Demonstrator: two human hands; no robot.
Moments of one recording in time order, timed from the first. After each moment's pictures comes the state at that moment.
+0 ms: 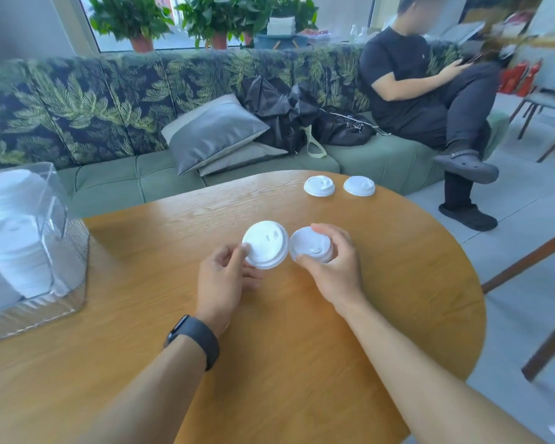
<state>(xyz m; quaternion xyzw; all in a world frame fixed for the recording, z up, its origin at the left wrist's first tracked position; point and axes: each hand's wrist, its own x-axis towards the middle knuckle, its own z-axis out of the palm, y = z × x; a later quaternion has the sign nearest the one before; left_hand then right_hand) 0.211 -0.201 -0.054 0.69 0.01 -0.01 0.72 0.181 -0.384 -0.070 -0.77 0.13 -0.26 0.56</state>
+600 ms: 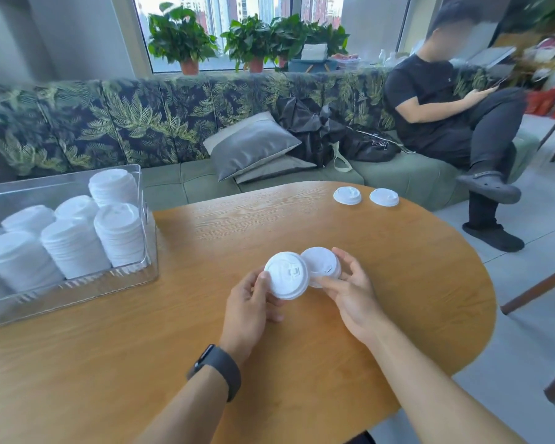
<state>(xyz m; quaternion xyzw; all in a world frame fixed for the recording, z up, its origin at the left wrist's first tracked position) 0.127 -0.149 -0.057 0.70 -0.01 -0.03 0.71 0.117 -0.336 -0.051 -0.57 0.15 -0.07 0.80</state>
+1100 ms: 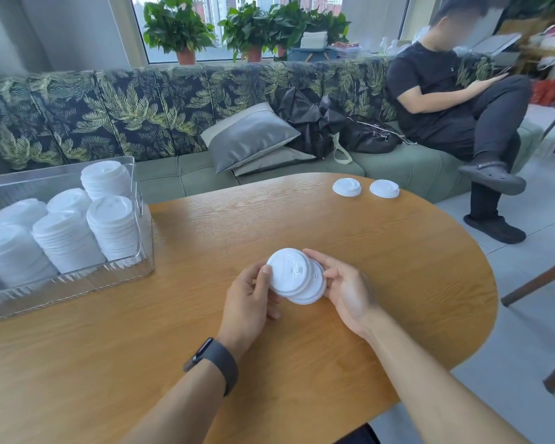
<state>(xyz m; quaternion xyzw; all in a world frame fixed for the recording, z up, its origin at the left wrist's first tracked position) 0.132 -0.149 -0.067 0.75 -0.05 -0.02 0.66 0.118 -0.336 -0.052 -0.61 0.09 0.02 0.79</state>
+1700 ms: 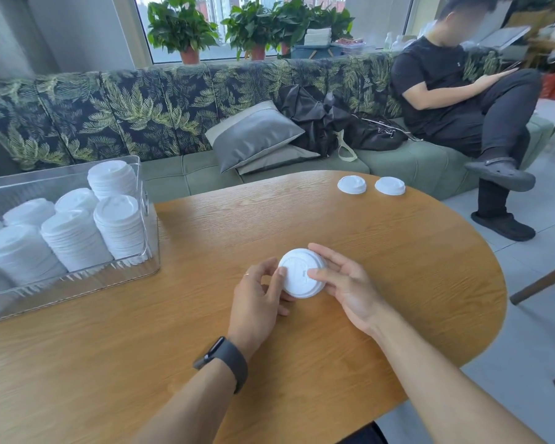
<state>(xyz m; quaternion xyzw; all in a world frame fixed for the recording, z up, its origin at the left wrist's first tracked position) 0.127 -0.153 -0.065 0.79 -0.06 0.00 0.61 0.116 -0.335 -0.050 -0.61 0.05 0.03 0.79</state>
